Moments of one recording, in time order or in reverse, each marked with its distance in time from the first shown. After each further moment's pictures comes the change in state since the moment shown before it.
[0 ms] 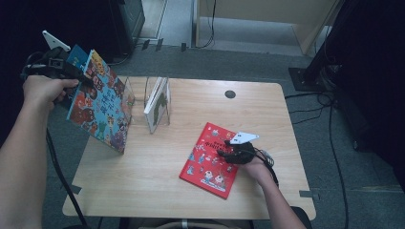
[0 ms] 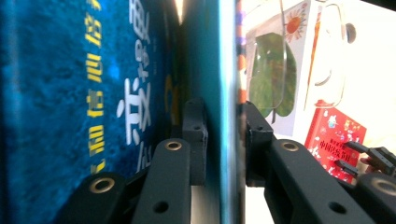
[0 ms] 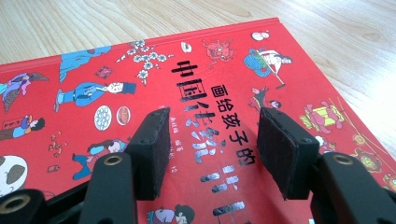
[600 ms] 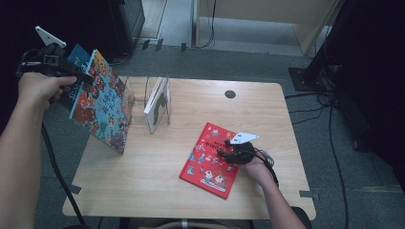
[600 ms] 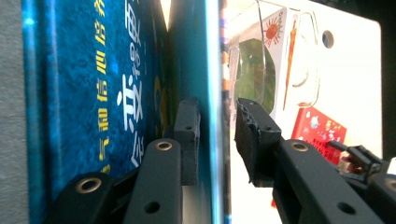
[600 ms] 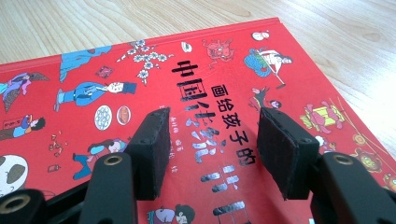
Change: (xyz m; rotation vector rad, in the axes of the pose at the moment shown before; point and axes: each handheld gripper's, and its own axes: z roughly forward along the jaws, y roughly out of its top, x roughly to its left) left arm -0.004 -0.004 -0.017 -0.024 -0.028 0.007; right arm 0.000 0.000 0.000 0.001 0.000 -0.001
